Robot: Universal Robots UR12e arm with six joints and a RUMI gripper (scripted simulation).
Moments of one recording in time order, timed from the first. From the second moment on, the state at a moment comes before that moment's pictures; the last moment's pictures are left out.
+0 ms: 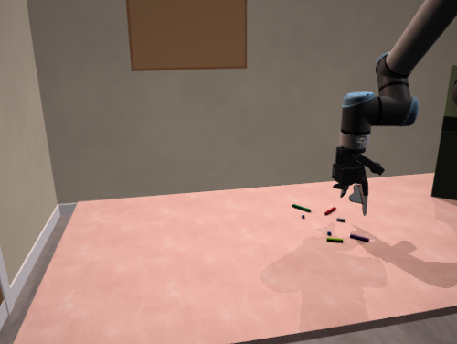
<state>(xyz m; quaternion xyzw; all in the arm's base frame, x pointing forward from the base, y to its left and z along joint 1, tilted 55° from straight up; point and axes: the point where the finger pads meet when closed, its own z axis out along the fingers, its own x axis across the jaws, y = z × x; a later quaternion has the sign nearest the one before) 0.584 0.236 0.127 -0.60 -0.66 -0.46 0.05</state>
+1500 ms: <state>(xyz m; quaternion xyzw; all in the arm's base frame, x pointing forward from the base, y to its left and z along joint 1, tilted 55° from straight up) 0.587 0.232 0.125 -0.56 -0.69 -0.46 0.03</state>
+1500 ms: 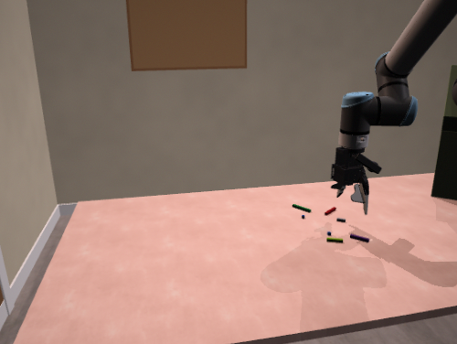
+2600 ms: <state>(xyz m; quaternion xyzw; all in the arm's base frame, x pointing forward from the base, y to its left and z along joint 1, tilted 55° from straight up) 0.607 0.212 0.117 -0.29 -0.84 -0.44 -0.13</state>
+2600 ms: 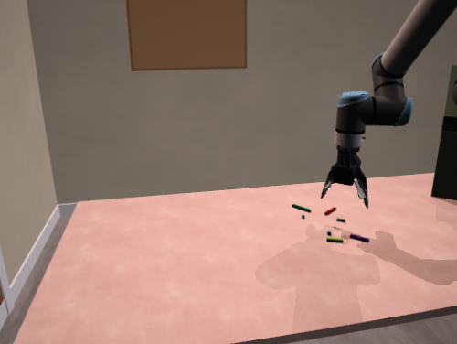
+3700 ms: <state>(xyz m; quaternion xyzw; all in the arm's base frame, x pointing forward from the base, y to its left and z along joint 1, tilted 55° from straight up) 0.640 0.188 0.116 0.16 -0.87 -0.31 -0.34</state>
